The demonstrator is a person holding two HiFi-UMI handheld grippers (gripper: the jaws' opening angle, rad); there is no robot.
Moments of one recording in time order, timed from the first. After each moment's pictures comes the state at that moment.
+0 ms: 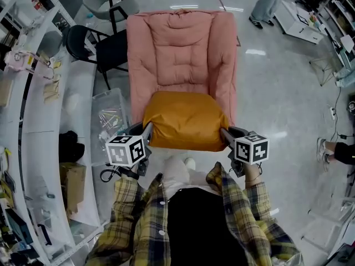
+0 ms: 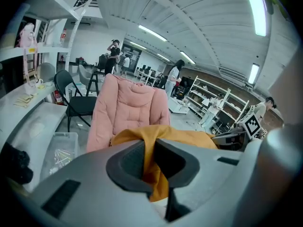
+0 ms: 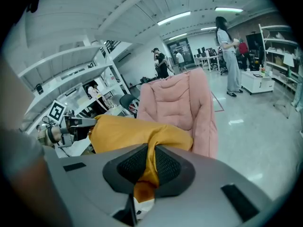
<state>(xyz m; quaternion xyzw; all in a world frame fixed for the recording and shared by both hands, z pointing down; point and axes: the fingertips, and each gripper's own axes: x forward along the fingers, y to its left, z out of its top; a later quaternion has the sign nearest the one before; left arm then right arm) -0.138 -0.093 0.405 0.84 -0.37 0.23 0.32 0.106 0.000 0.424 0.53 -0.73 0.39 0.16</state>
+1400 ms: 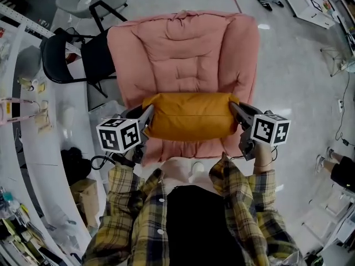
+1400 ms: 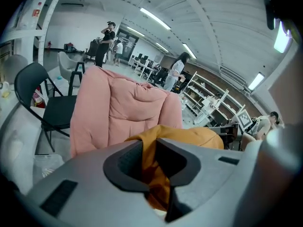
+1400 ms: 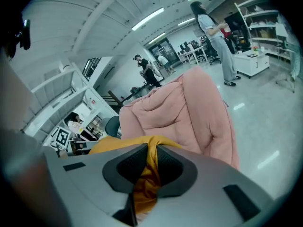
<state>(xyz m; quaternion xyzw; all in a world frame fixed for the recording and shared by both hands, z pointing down) -0.072 -0.381 0.429 0.84 -0.30 0.26 0.36 0.178 -0.298 0.421 0.55 -0.70 0.46 0.06</state>
